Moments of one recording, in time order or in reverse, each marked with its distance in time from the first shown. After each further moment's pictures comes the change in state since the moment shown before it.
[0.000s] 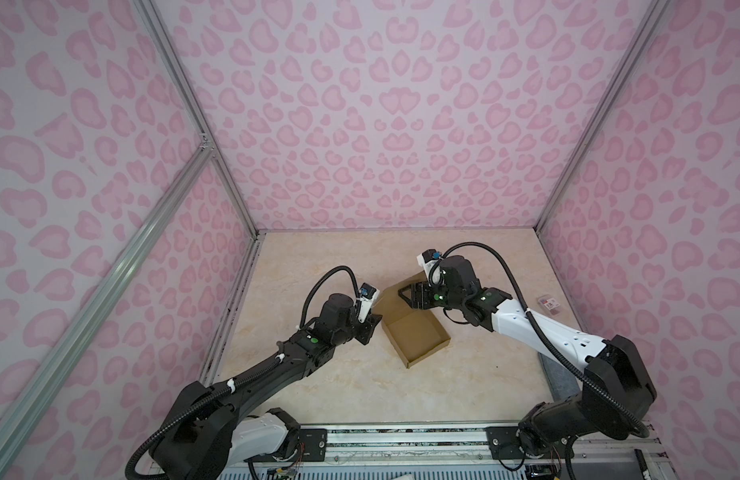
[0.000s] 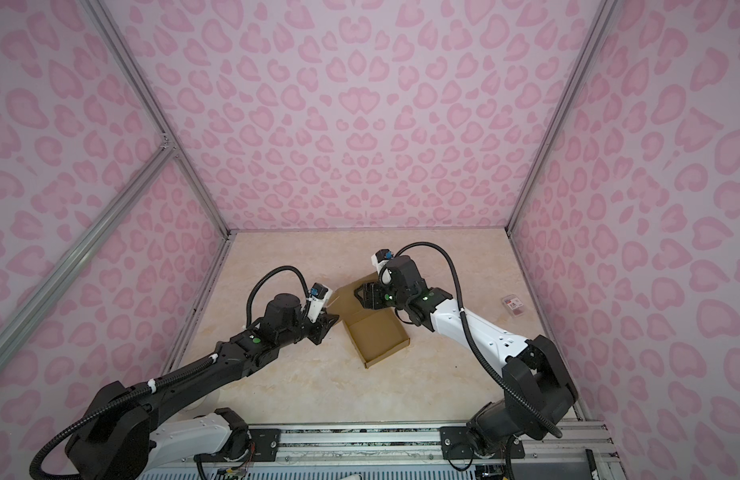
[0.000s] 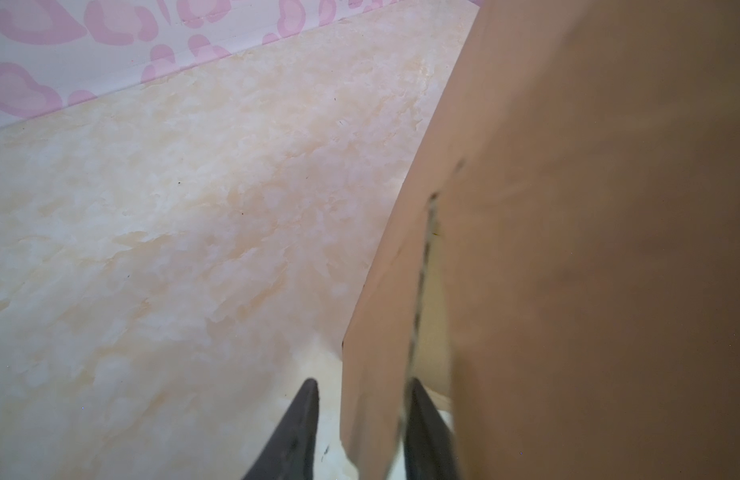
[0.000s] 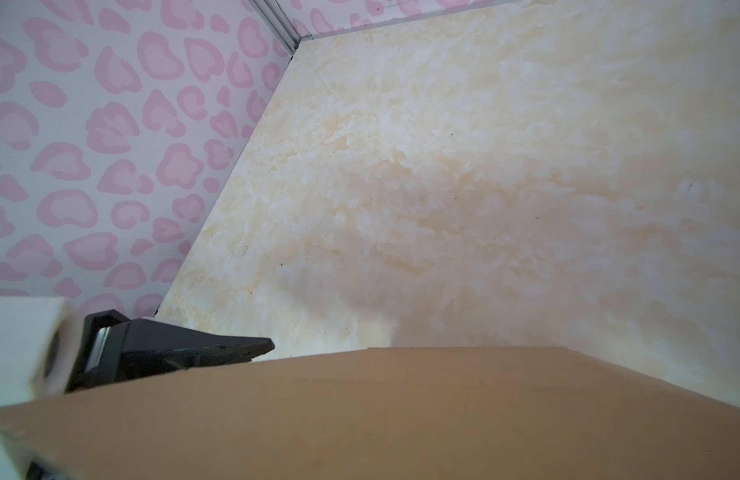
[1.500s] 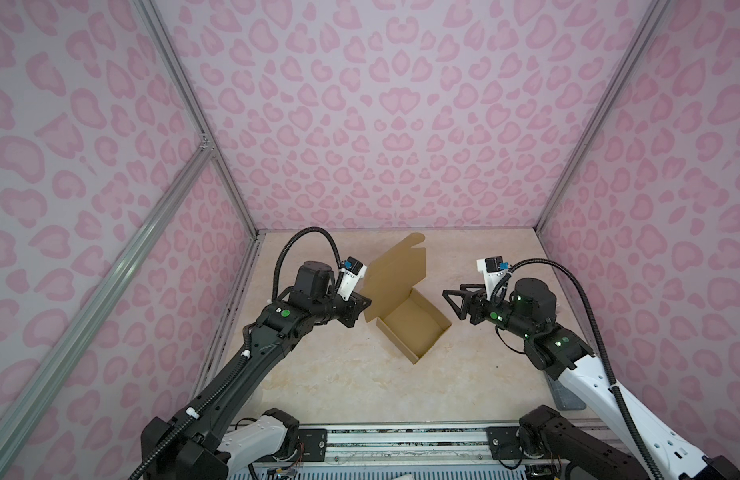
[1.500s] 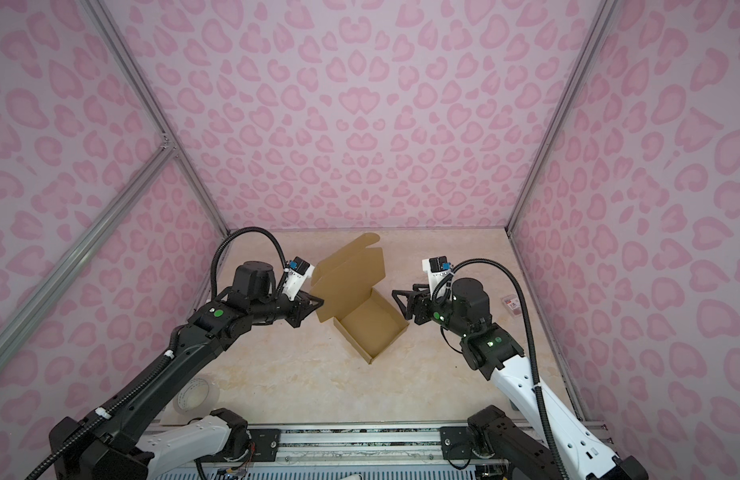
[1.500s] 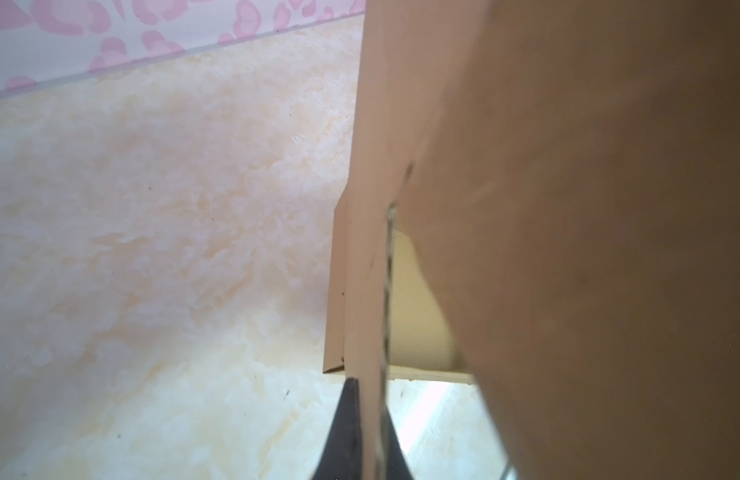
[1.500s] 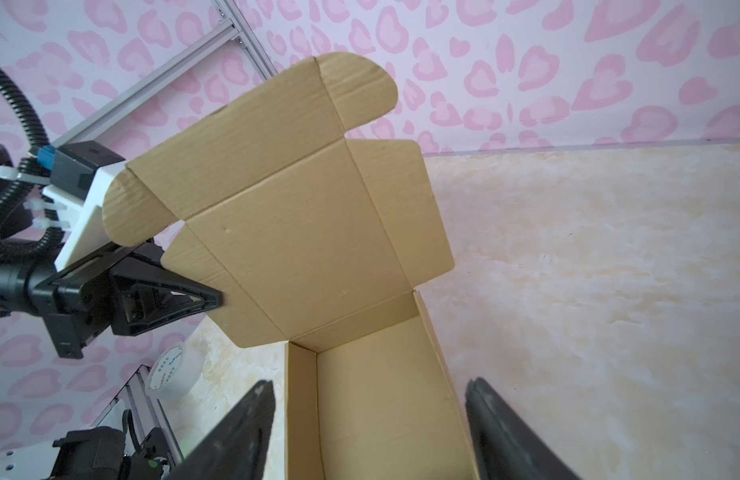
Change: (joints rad) left arm 0.153 -0.077 0.417 -0.630 0.345 0.004; right arm -0.190 -0.605 -0.296 -0.010 -0.077 -0.080
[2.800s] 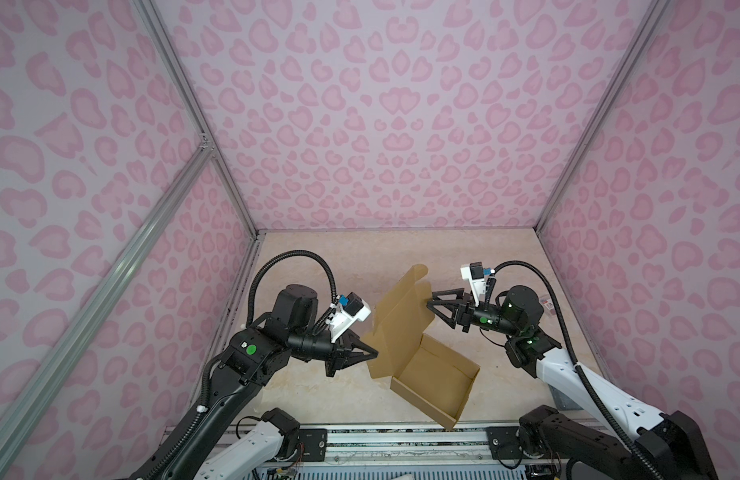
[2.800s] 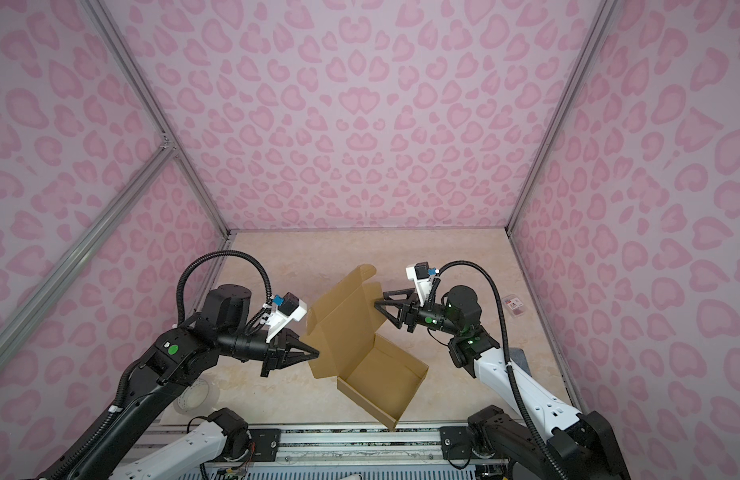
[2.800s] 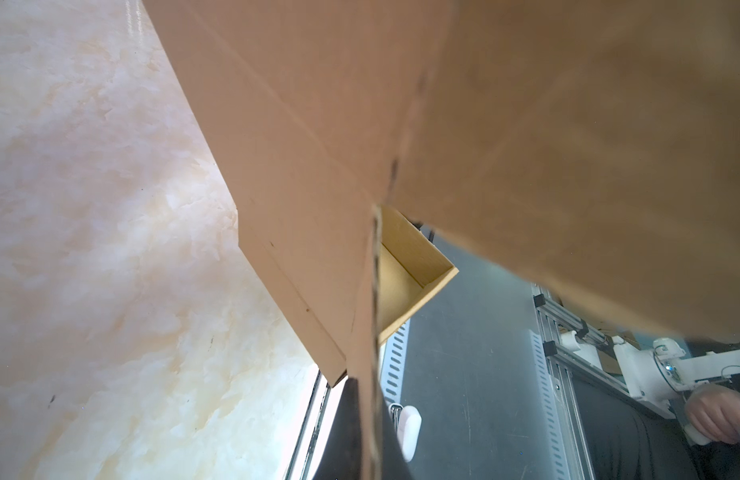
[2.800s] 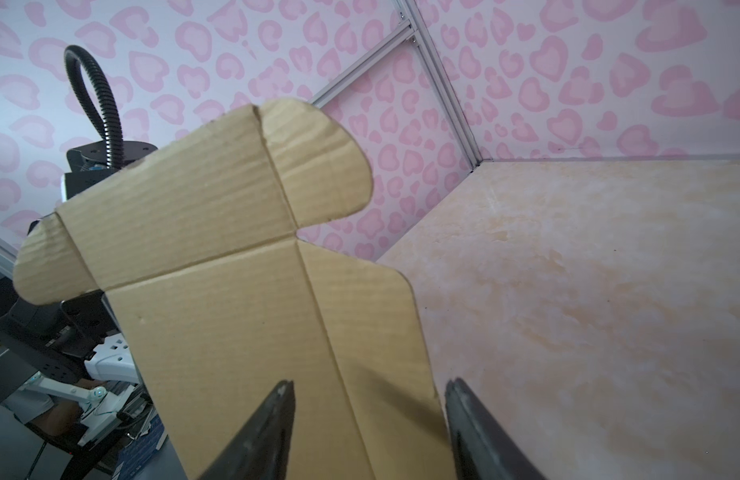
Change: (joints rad) left arm -0.096 -0.271 -0.006 -0.295 0.399 0.082; right arm 0.005 0.168 -0.182 0.619 -0.449 0.175
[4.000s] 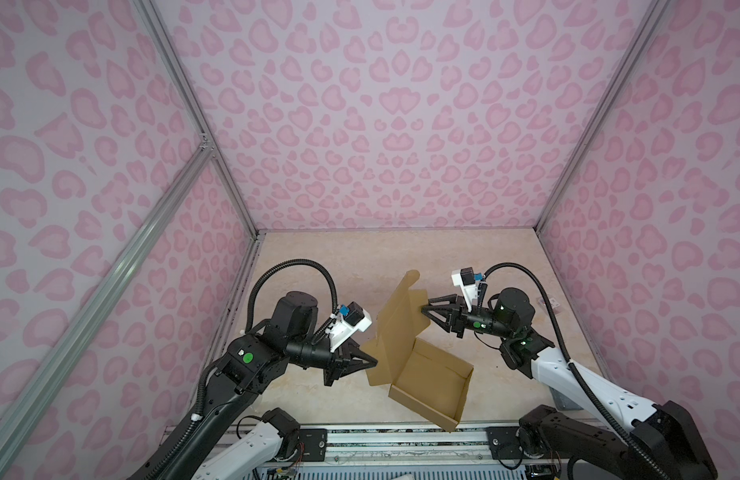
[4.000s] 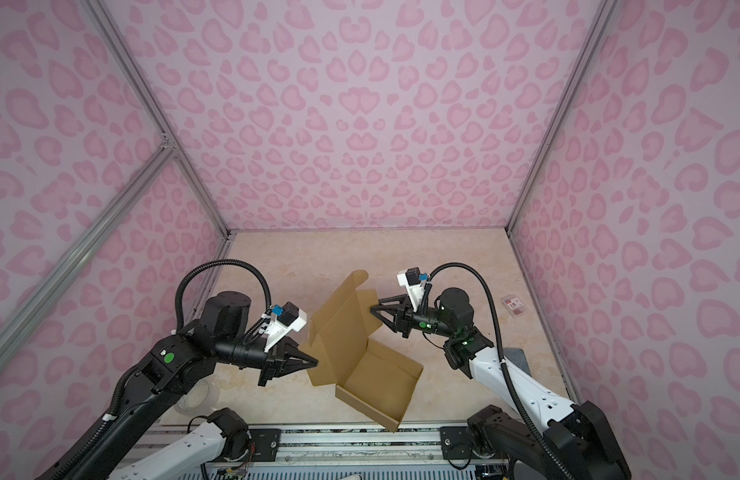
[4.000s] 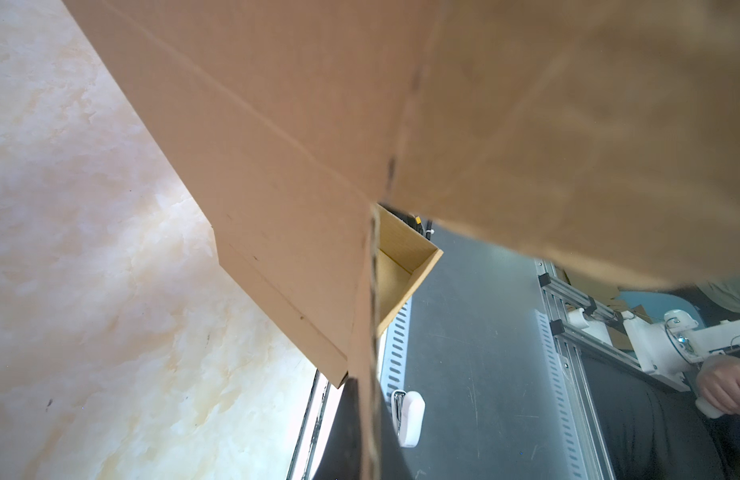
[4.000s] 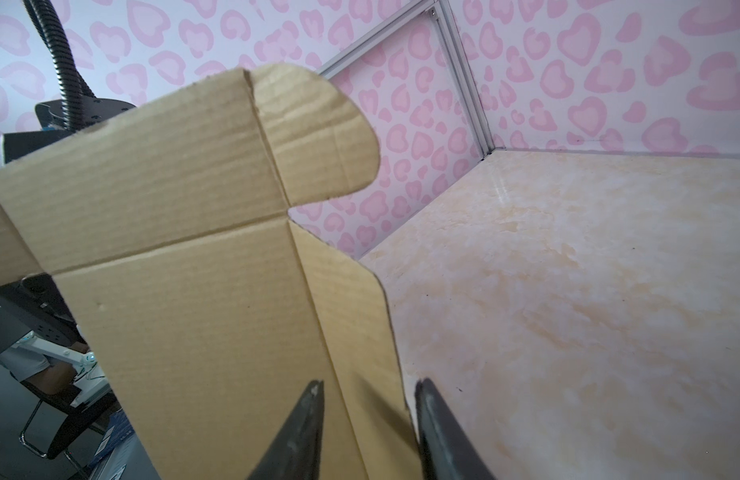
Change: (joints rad) left arm -0.041 -0.045 -0.026 -0.011 -0.021 0.037; right arm 0.039 0.035 -0.021 0.033 0.000 -0.063
